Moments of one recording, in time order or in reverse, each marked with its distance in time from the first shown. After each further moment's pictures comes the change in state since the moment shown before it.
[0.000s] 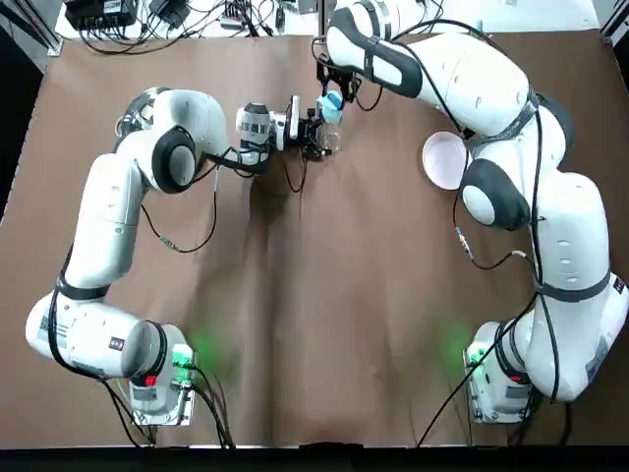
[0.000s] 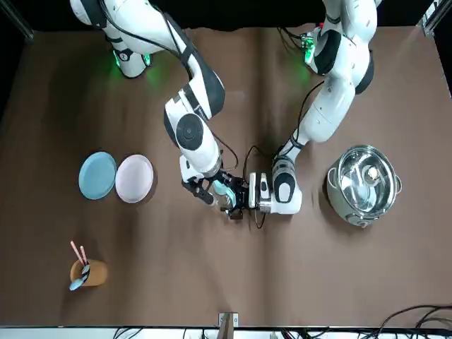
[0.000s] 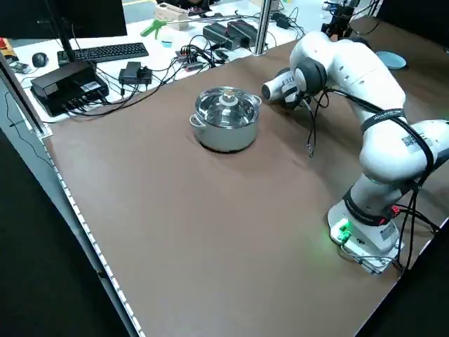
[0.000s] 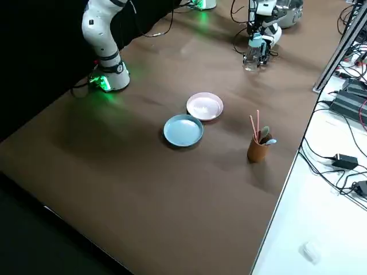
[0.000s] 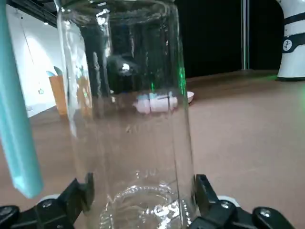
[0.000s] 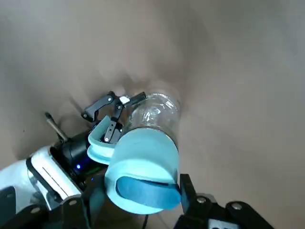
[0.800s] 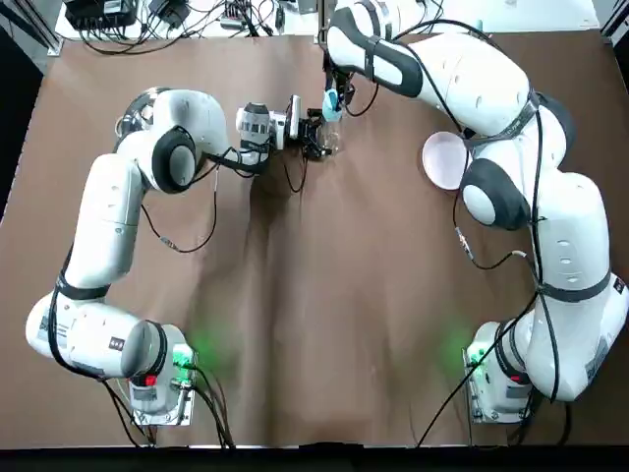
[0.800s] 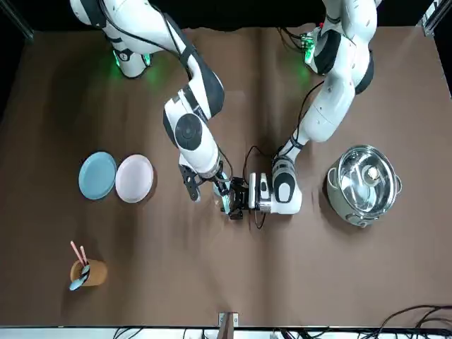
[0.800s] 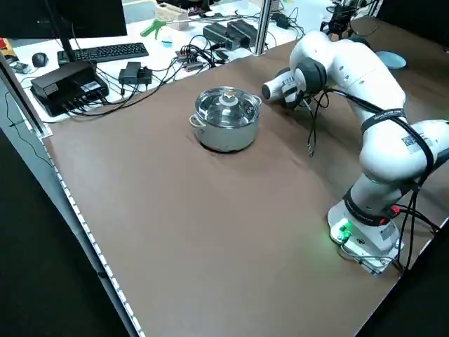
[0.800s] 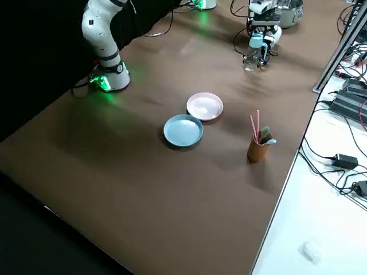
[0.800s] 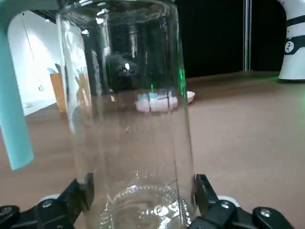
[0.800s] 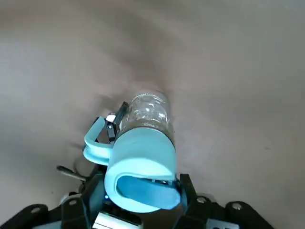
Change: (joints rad) left arm -0.001 0.000 0.000 0.000 0.000 0.005 -0.019; right arm -0.001 -0.001 0.000 -0.004 0.000 0.016 0.530
